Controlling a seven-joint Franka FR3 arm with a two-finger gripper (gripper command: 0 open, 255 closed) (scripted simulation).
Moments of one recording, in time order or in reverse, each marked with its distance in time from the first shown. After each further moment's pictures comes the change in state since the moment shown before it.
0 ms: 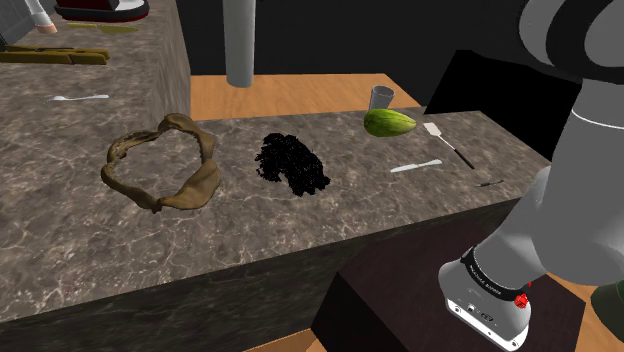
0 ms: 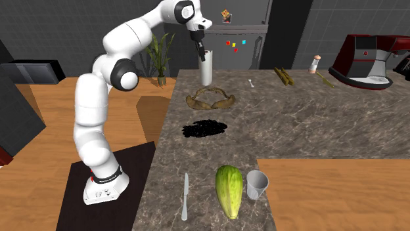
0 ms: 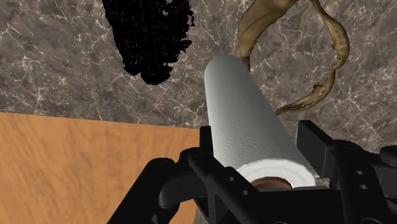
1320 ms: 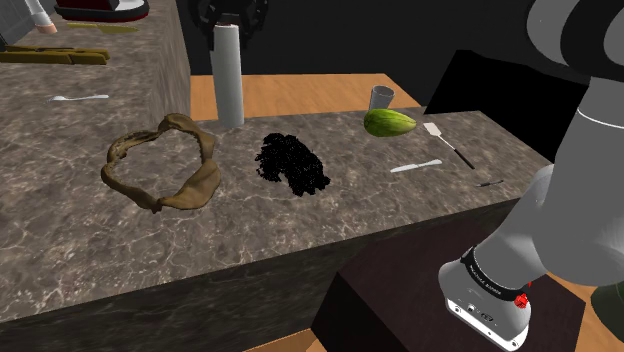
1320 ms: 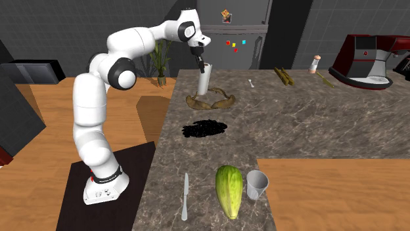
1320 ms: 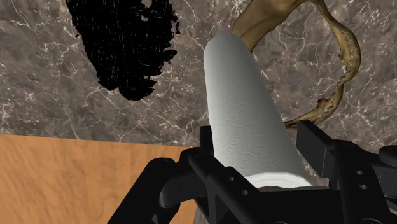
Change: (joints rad) arm 0.015 -0.030 0.009 -0.285 -0.006 0.251 0.061
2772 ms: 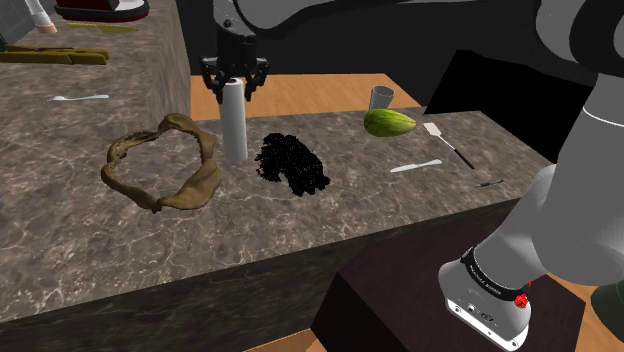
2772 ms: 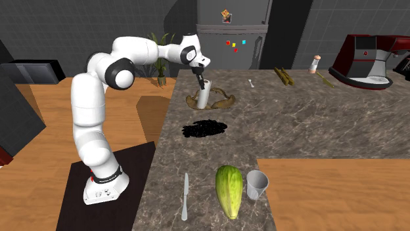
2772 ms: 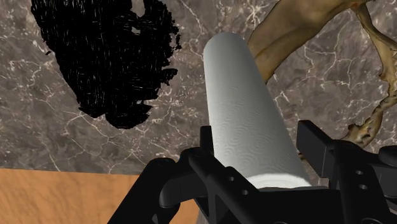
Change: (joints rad) arm -0.018 -0.028 -0.006 -0.336 -0.004 0.308 0.020
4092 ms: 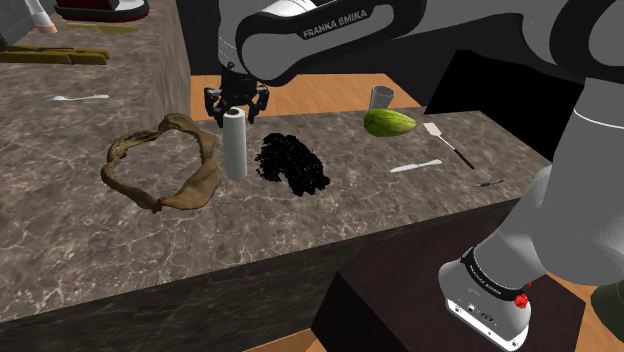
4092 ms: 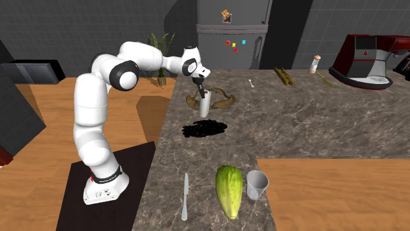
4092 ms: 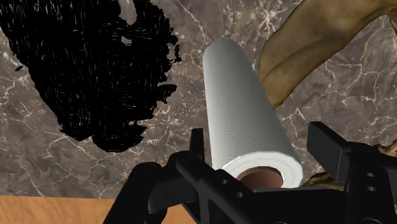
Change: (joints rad) arm 0.002 0.046 -0.008 -0.111 -0.021 0.155 0.021
